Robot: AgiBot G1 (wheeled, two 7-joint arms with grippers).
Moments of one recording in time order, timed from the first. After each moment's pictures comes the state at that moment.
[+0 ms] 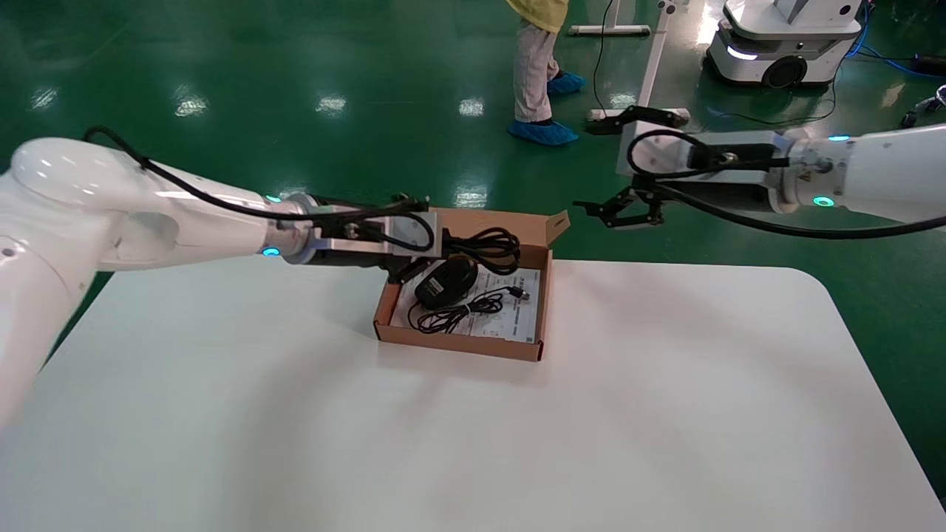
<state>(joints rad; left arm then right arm) -1.78 1.35 0.94 -0.06 1.24 1.03 0.81 1.79 -1.16 -0.75 0.11 -1.22 -1.12 -0.81</state>
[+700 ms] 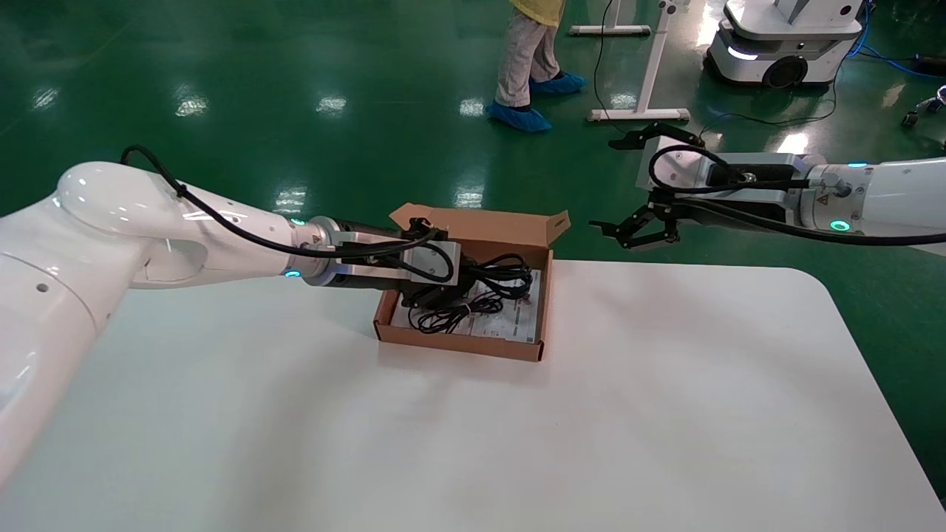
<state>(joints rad) -1.71 1.36 0.99 -0.17 1.26 0.99 0.76 1.79 -1.14 -0.73 0.02 -1.19 -1.16 -0.85</state>
